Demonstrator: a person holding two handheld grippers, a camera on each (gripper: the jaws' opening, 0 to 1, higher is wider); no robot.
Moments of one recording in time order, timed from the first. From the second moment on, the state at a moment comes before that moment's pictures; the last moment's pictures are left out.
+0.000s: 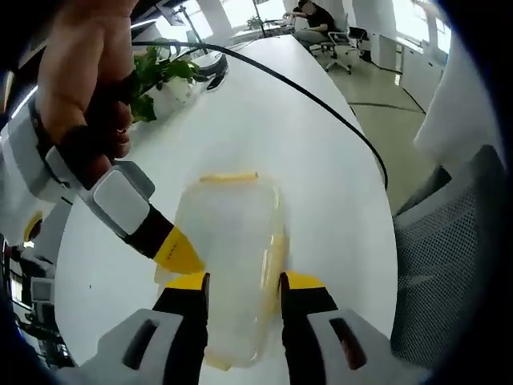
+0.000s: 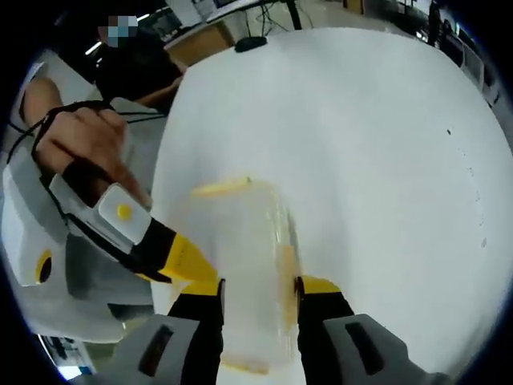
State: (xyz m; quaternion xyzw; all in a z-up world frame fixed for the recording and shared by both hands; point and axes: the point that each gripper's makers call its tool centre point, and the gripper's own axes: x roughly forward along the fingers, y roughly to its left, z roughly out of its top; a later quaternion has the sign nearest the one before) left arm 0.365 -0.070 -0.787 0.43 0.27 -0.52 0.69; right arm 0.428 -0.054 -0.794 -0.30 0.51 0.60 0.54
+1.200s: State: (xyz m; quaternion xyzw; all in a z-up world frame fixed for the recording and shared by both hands) left arm 0.368 -0.044 -0.784 0.42 0.31 -0.54 0.66; right arm 0.429 -0.076 -0.784 -0.33 0.49 0.57 0.58
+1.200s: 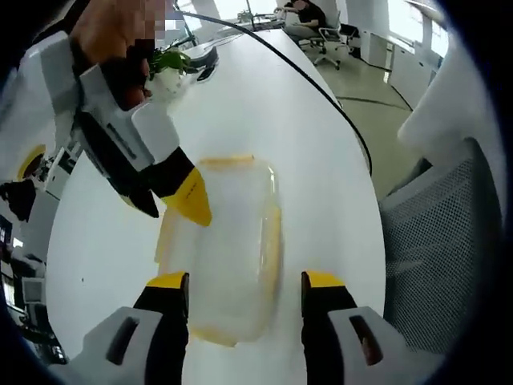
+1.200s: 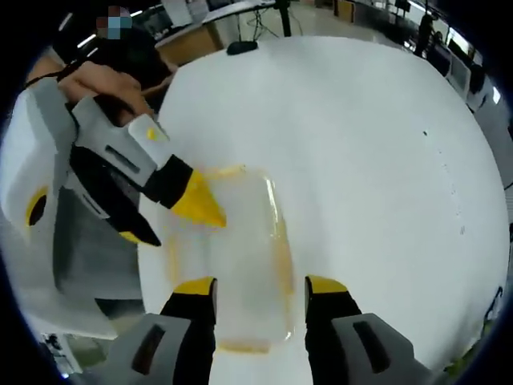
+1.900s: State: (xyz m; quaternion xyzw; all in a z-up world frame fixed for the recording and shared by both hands) left arm 0.387 -0.028 -0.791 0.43 0.33 -0.55 0.63; right arm 0.412 -0.101 -0.779 -0.35 0.48 0.55 0.58
